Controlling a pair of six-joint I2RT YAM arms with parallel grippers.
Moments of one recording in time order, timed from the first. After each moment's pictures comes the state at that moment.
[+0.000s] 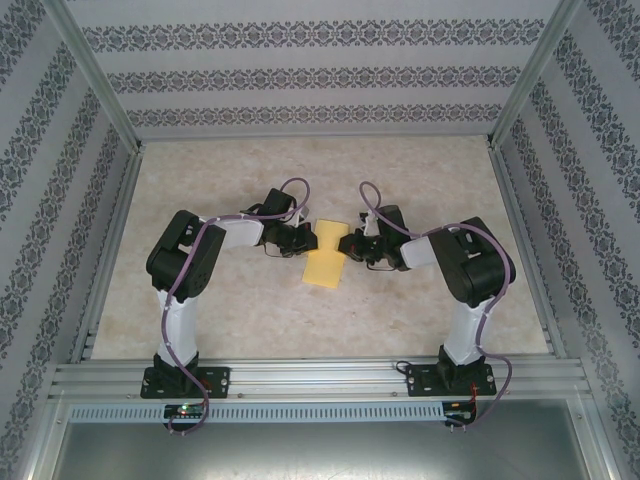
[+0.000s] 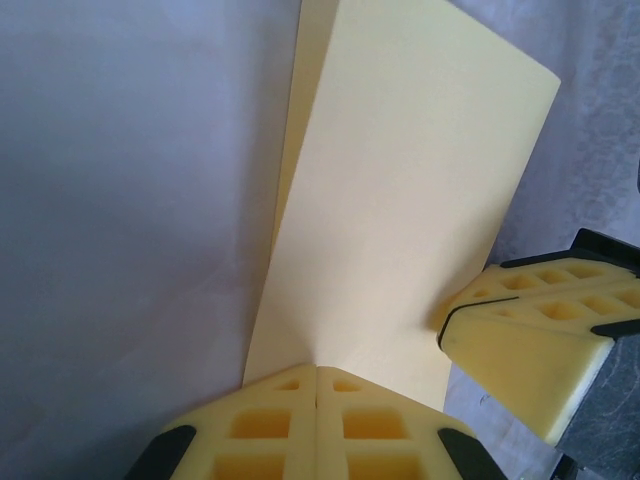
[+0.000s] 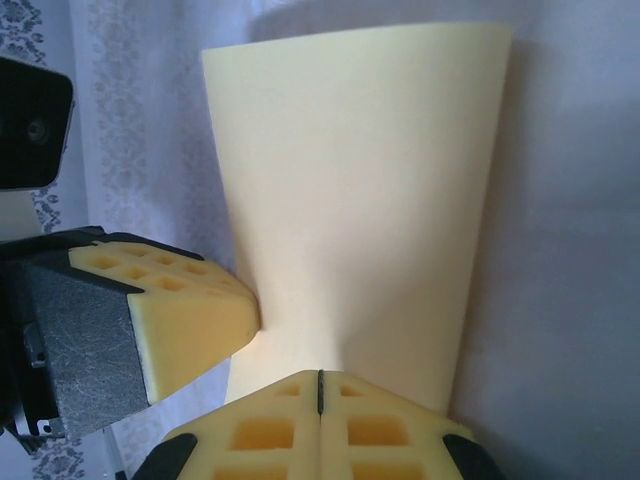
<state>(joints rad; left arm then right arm) -0.44 2.04 1.18 -0.15 0.60 -0.65 0.34 1.89 0.77 0.37 -0.67 0.83</state>
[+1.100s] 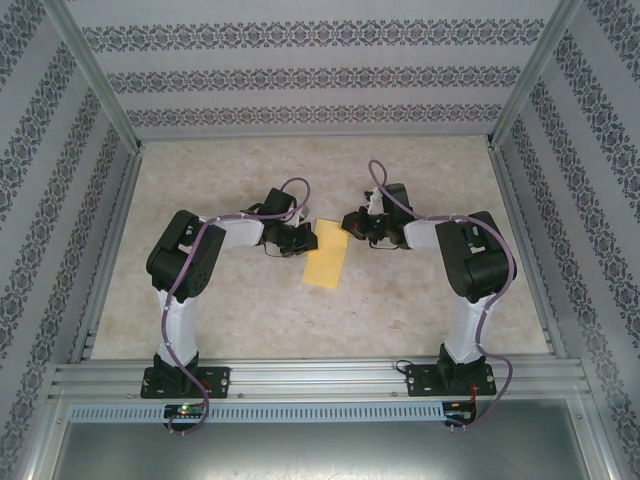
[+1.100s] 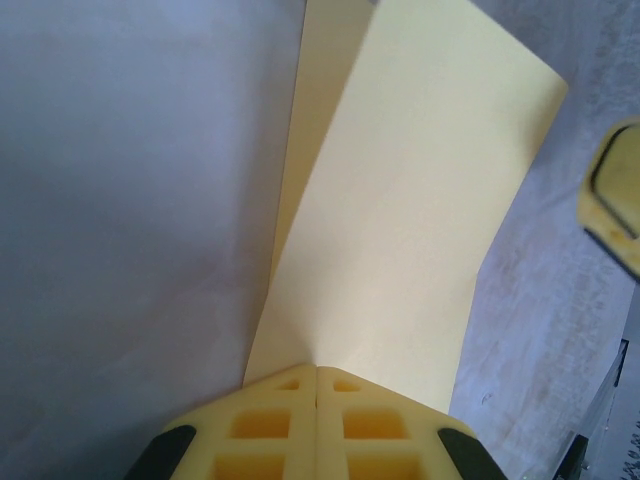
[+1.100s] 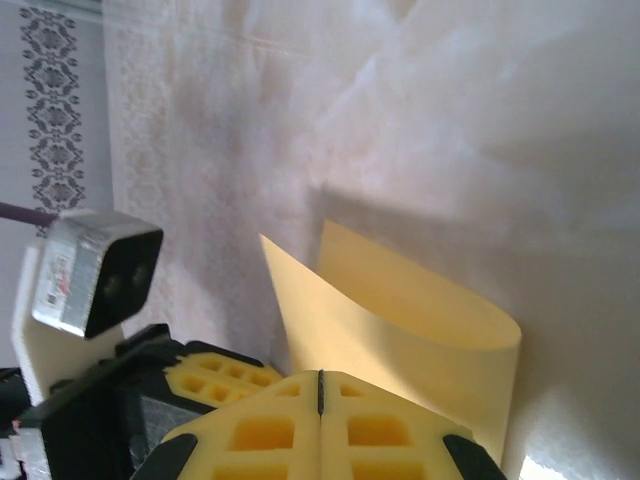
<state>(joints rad) -0.44 2.04 1.18 -0.16 0.59 -0.65 0.28 1.93 0.96 0.23 -0.70 0.81</state>
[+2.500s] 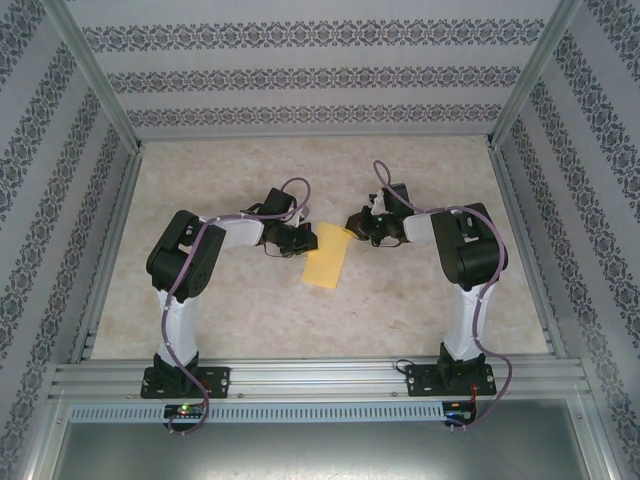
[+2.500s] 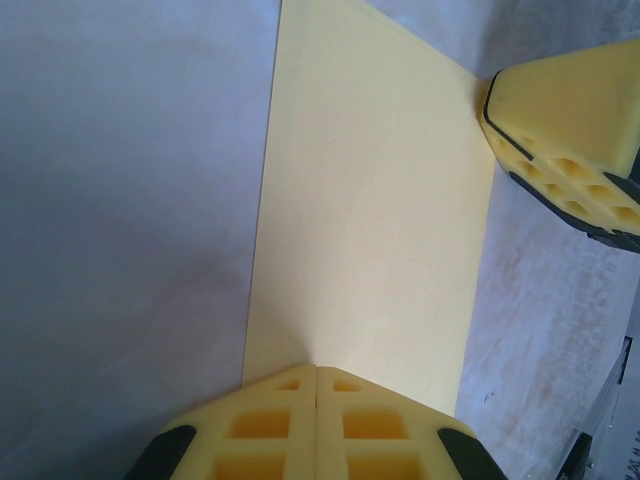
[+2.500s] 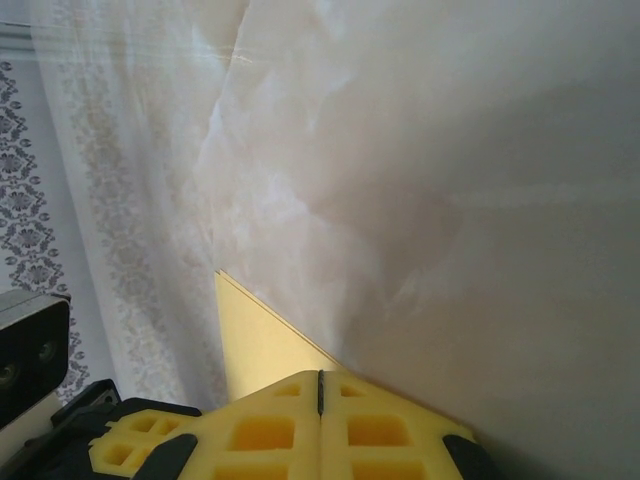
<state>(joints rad) -0.44 2.04 1.18 -0.16 0.59 -0.64 0.24 2.04 1.04 0.13 -0.70 0.86</state>
